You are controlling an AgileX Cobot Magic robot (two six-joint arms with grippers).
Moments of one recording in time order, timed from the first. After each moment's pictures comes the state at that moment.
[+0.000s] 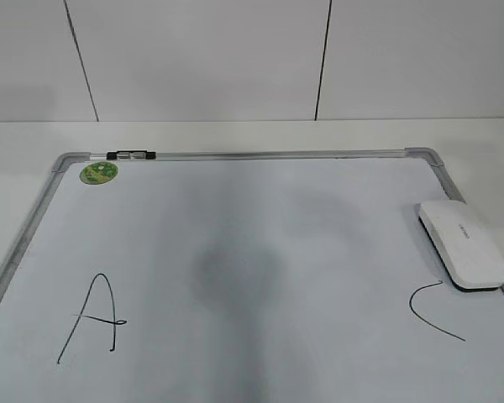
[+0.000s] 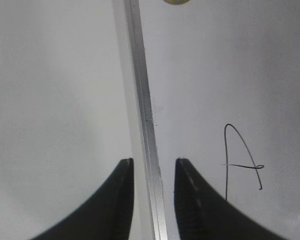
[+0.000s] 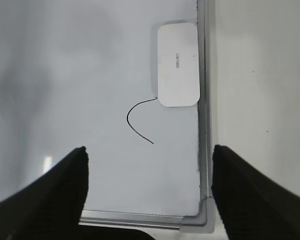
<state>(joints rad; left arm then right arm) -0.02 1.36 -1.35 -0.13 1.23 0.07 0.05 0.91 -1.11 0.14 1.25 0.01</state>
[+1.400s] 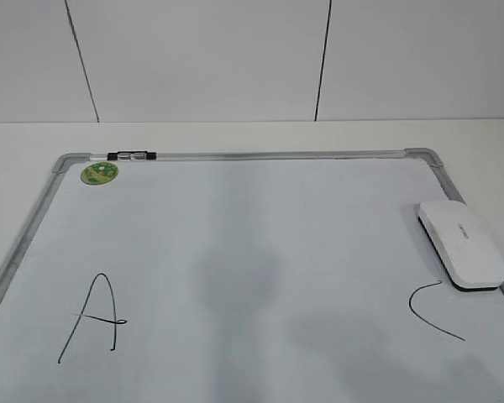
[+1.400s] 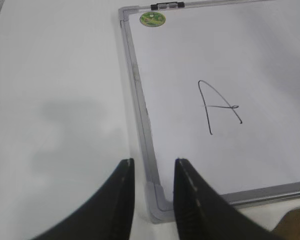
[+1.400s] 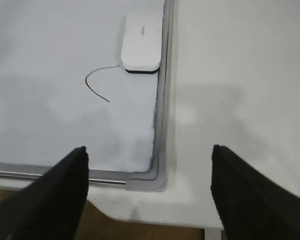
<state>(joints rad) -0.02 0.01 -0.57 -0.14 1.22 0.07 0.05 -0.02 -0.55 0.01 1.28 -0.09</state>
